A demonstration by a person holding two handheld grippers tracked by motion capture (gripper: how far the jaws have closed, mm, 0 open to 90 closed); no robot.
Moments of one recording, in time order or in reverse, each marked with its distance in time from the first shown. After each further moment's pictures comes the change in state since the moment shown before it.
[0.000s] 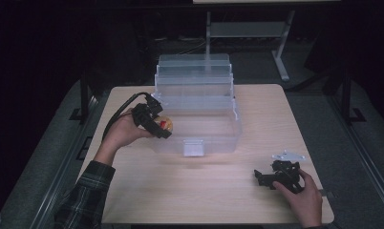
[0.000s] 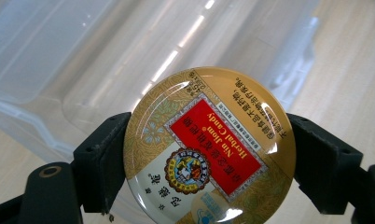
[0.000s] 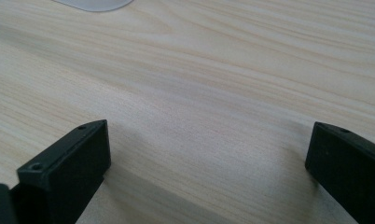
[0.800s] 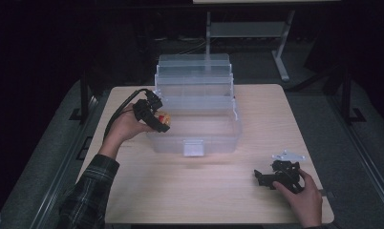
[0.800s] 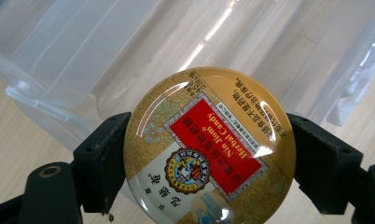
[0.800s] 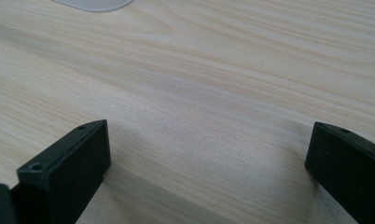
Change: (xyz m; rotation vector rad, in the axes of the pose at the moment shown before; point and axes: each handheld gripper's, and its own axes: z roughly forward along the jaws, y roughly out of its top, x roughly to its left) left arm 0.022 0.004 0.013 0.030 0.076 -0.007; right arm 0.000 0.000 0.000 0.000 0.000 0.000
